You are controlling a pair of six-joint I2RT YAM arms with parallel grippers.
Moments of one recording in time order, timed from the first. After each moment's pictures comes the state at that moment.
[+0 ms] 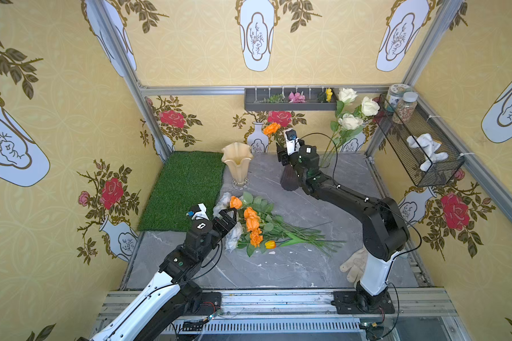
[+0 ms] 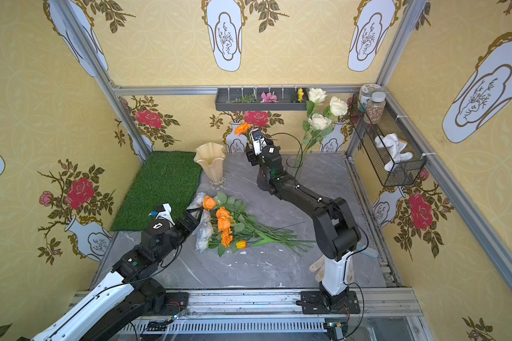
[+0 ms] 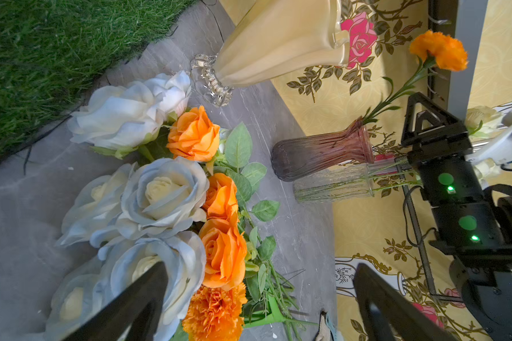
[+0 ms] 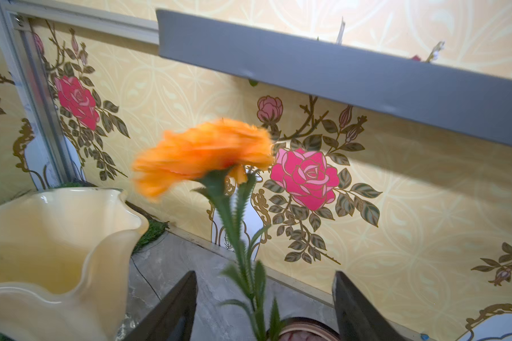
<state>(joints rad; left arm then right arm) -0.57 0.60 0.45 -0.26 -0.15 -1.14 0.51 1.83 1.40 0.43 0.19 -0.19</state>
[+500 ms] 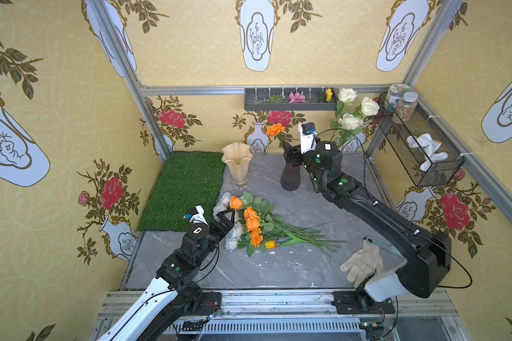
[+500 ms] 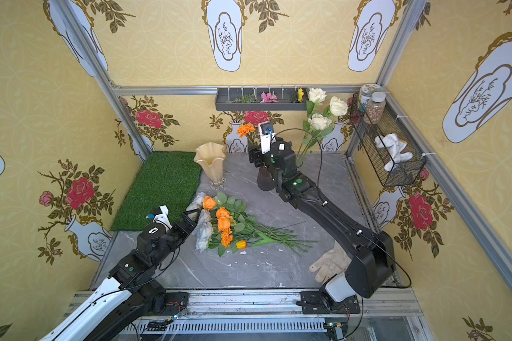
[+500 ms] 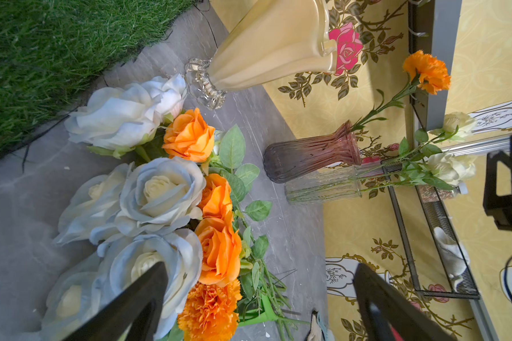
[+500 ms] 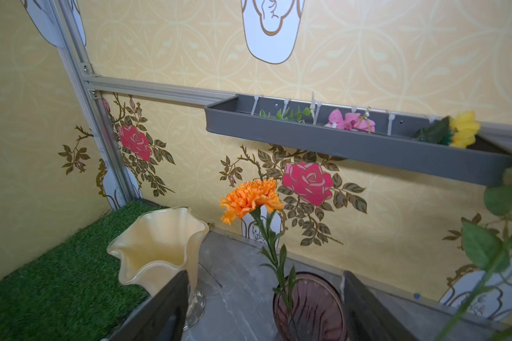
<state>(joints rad) -0.57 0.53 0.41 -0.26 -0.15 -1.16 0.58 1.46 1.40 -0.03 0.24 0.03</state>
